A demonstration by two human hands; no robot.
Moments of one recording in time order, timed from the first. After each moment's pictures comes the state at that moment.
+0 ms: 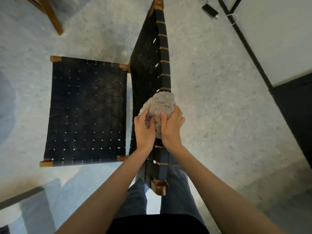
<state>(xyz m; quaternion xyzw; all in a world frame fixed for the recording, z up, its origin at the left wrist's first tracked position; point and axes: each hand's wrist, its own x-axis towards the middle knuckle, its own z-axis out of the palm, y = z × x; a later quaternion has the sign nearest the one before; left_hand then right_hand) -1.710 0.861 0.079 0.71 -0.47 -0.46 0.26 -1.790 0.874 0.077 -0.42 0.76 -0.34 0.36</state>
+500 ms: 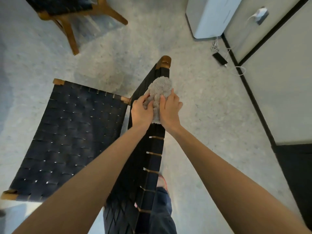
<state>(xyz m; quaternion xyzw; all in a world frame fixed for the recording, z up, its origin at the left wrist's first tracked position) -1.769 0.618 0.081 0.73 -0.45 -0.42 0.31 -1.855 0.609 0.066 -0.50 0.73 -0.29 0.37</state>
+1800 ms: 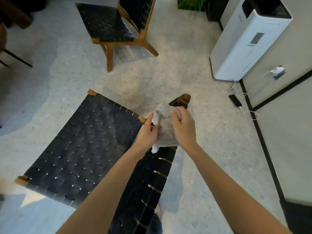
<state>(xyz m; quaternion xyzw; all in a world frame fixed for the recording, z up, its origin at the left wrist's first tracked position) -1.736 0.645 0.151 0.66 -0.39 -0.54 0.34 -1.856 0.599 0.143 -0.64 0.61 -0.32 0.33</state>
